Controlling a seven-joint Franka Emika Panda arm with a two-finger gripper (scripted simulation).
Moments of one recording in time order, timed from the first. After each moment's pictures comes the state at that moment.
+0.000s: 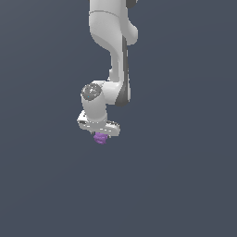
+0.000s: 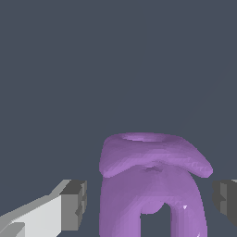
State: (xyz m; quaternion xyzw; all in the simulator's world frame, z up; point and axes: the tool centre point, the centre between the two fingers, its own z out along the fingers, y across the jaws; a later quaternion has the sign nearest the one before) arm -0.029 -0.093 0.057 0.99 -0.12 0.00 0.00
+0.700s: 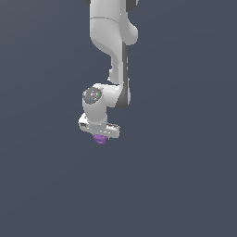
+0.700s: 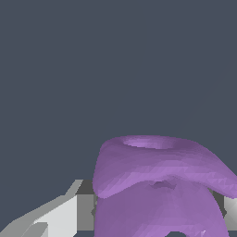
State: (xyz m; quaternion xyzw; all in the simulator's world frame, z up) arm -0.028 -0.094 0.040 0.99 -0.12 0.00 0.00
